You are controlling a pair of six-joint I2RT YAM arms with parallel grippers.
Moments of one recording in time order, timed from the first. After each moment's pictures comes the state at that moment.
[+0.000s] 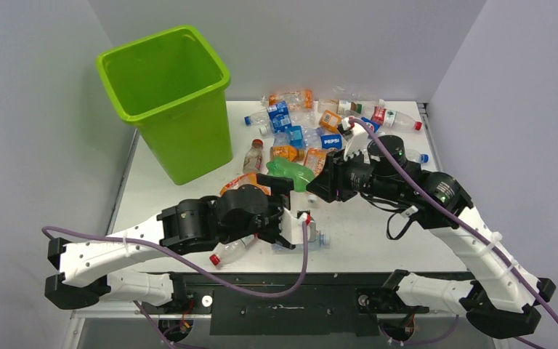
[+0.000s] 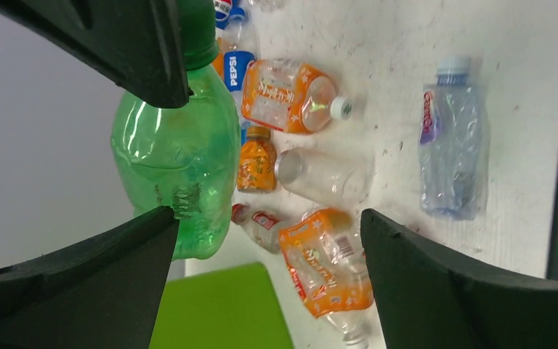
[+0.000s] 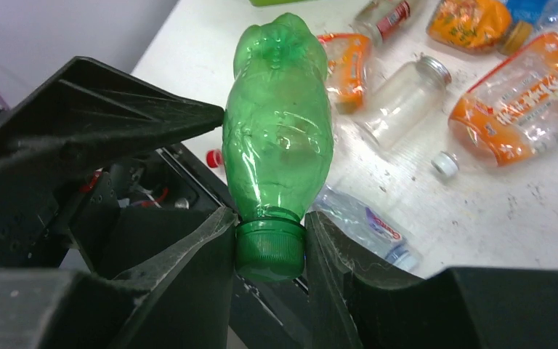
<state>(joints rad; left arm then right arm) -1.31 1.12 1.33 -0.64 -0.29 0.68 0.82 1.06 1.50 -0.90 -0.13 0.41</state>
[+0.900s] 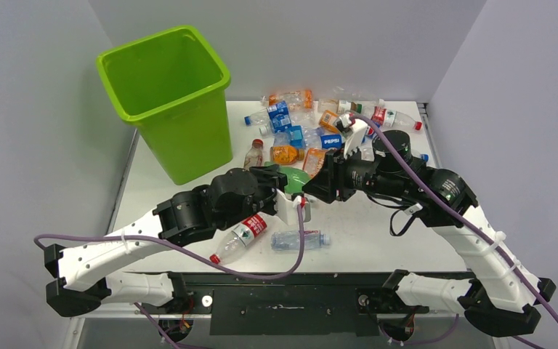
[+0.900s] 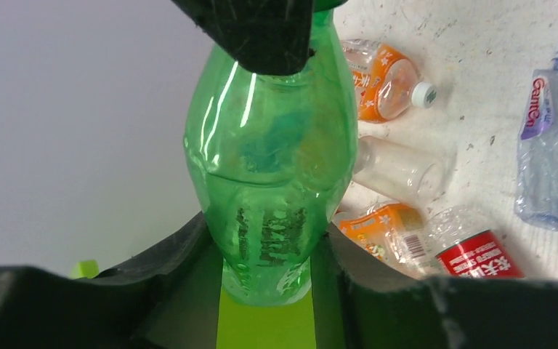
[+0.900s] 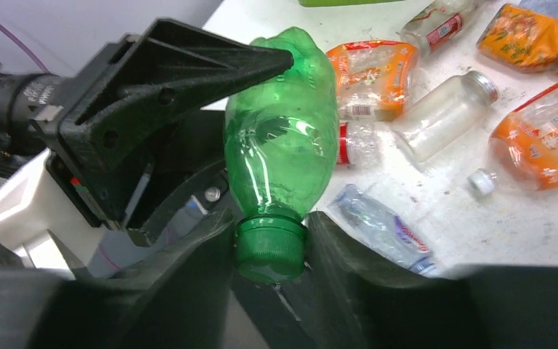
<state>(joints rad) -1.19 1.15 1.32 -0.57 -0.32 0.89 0.81 1.09 1.57 -0.92 -0.25 0.39</state>
